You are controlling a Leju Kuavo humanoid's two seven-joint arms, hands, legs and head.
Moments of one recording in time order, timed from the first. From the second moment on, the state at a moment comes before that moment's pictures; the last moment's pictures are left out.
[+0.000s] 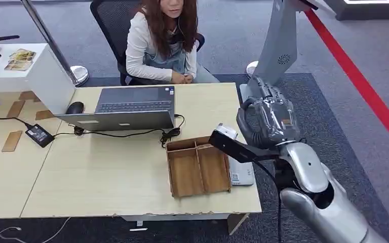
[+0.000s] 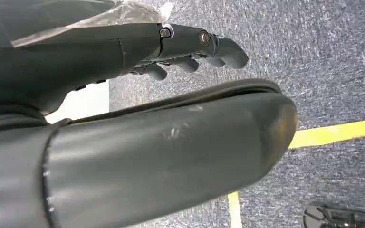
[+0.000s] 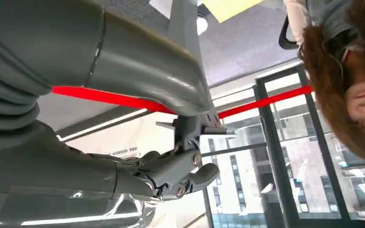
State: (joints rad) left arm -0.13 0.12 -1.09 -0.19 0.77 0.33 0.22; right arm -0.47 -0.42 0.62 -1.86 0.84 0.09 0.49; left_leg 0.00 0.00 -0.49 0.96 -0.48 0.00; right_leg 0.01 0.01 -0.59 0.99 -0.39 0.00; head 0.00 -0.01
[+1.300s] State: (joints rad) left arm -0.14 0.11 -1.09 -0.19 0.73 0.33 0.24; right arm -0.40 -0.23 0.77 -1.68 0.95 -0.12 0.37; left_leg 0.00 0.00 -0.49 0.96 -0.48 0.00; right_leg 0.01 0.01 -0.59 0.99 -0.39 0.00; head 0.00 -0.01
